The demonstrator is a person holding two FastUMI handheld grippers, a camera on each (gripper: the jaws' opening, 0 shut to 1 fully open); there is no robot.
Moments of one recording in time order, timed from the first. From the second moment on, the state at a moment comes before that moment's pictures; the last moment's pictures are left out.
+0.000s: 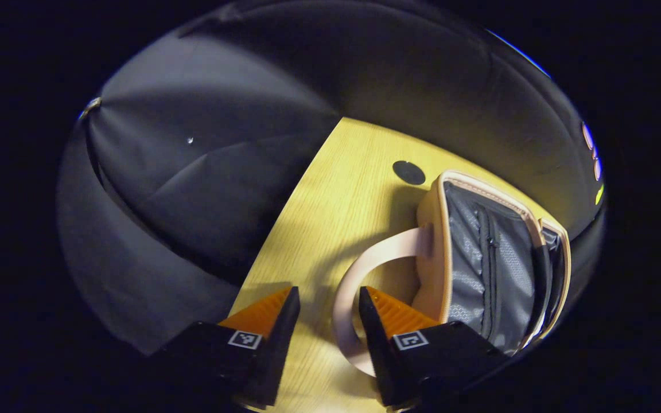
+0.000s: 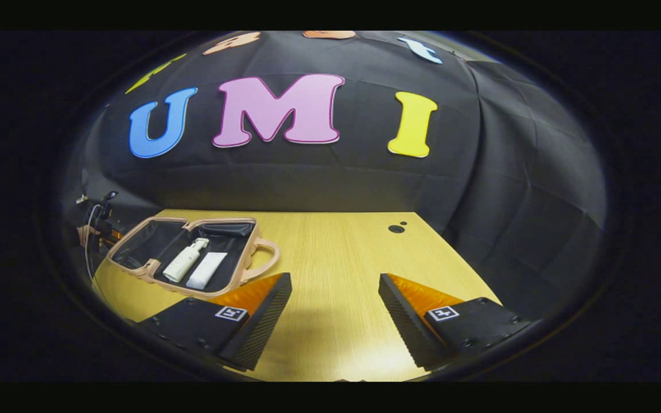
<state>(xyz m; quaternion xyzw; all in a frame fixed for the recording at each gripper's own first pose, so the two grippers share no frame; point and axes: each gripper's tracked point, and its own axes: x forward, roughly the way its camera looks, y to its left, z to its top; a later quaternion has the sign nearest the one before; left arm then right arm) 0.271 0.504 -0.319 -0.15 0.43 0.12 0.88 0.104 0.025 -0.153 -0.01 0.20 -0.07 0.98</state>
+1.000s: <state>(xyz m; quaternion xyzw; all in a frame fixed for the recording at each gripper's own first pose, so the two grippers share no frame) 0.256 0.339 0.014 -0.07 0.22 0.03 0.97 0.129 0.002 -0.129 0.02 0.19 -0.04 0.98</state>
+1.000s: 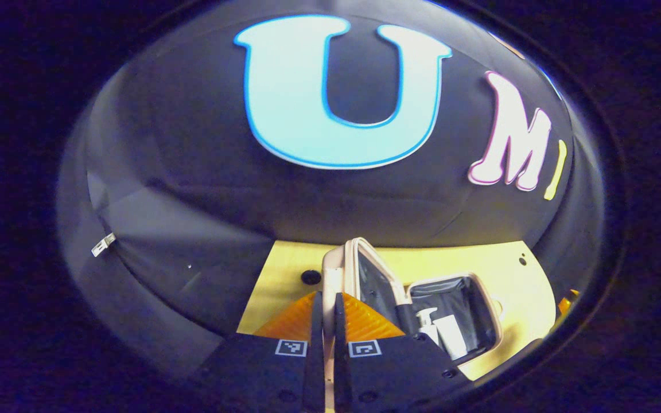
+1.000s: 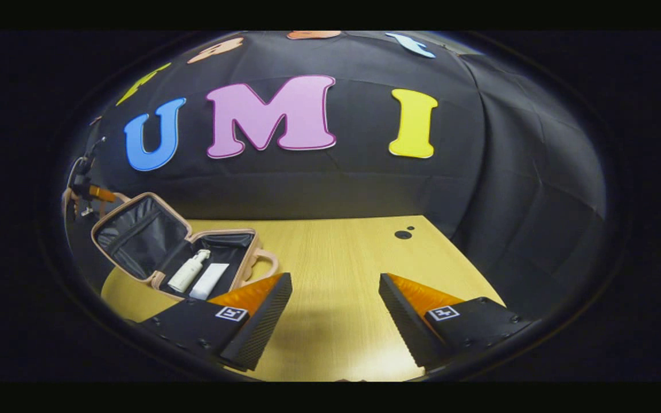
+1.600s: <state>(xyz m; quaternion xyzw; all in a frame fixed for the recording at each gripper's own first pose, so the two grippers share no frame) 0.285 -0.017 -0.004 -0.13 0.16 -0.09 0.97 0.139 -0.057 -0.114 0.02 0.18 -0.01 0.98</state>
